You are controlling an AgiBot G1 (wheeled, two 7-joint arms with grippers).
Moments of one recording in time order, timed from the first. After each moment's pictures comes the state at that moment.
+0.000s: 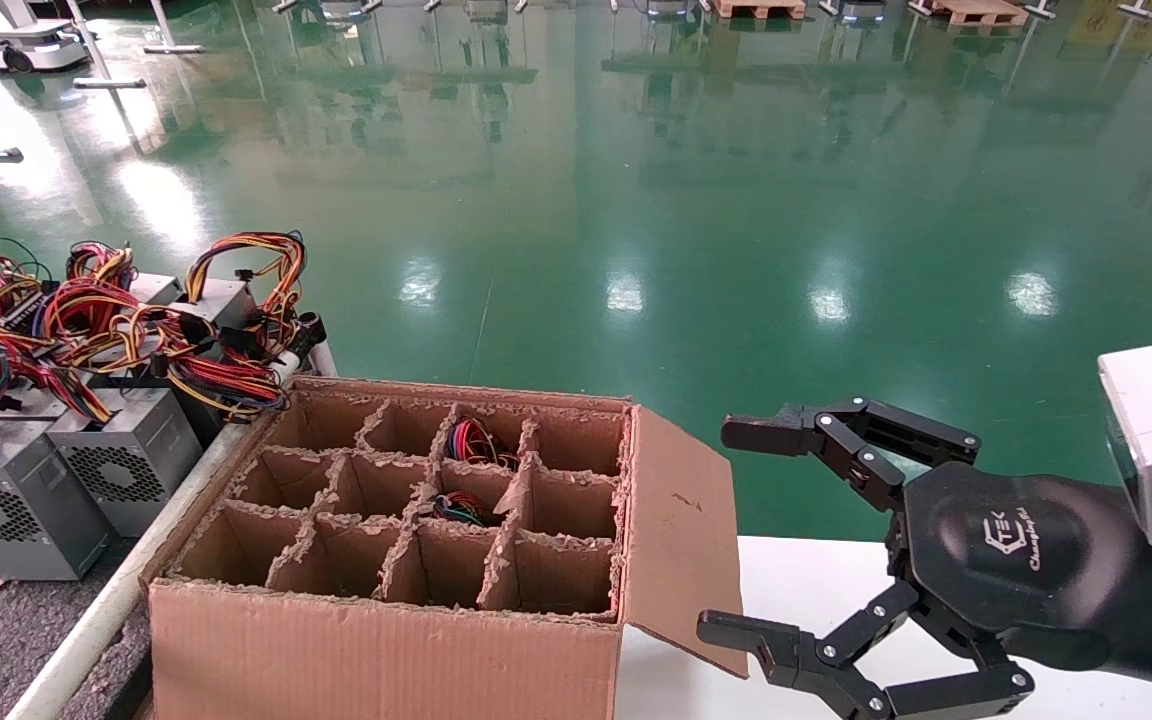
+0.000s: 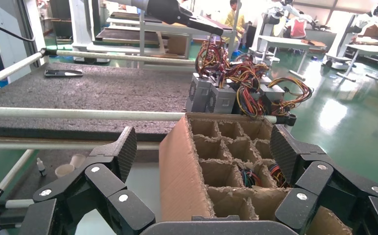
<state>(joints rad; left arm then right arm) -1.95 0.54 0.62 0.11 1.18 1.42 0.17 1.09 -0.56 -0.38 1.24 -0.65 -1.43 0.12</state>
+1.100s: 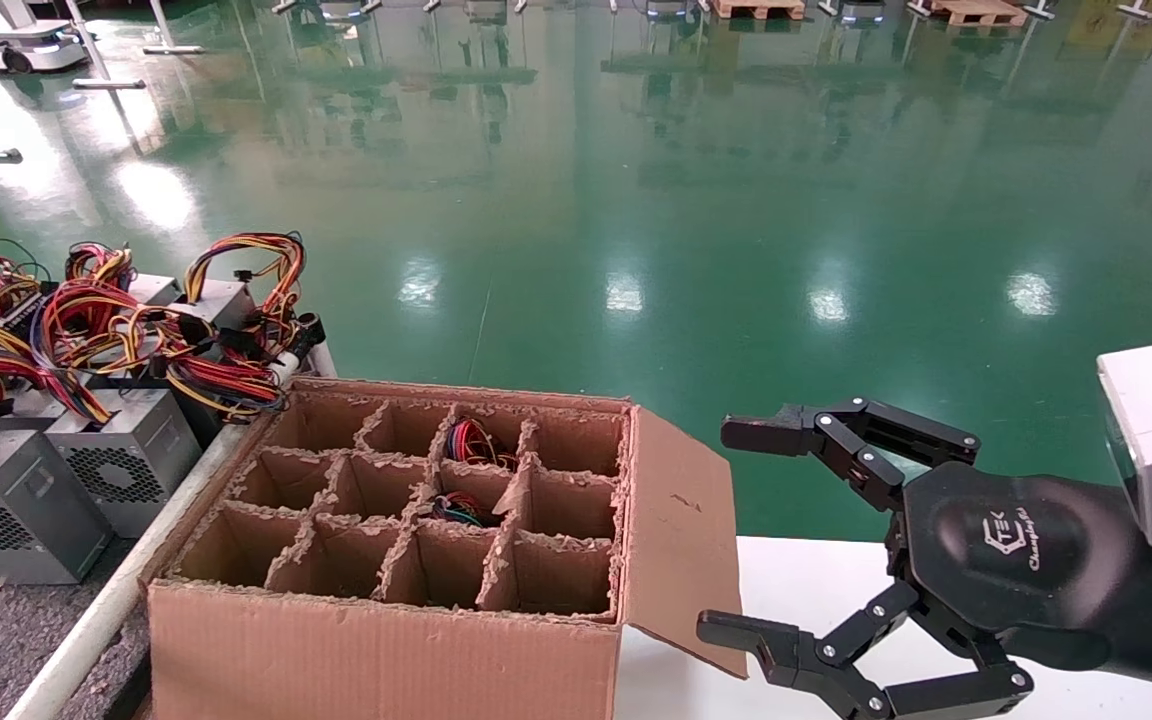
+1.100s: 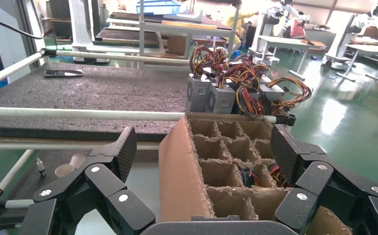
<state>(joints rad) -2.00 0.59 0.57 0.03 1.11 1.38 0.25 1.09 -0.56 -0.38 1.24 -0.65 -1.43 0.12</state>
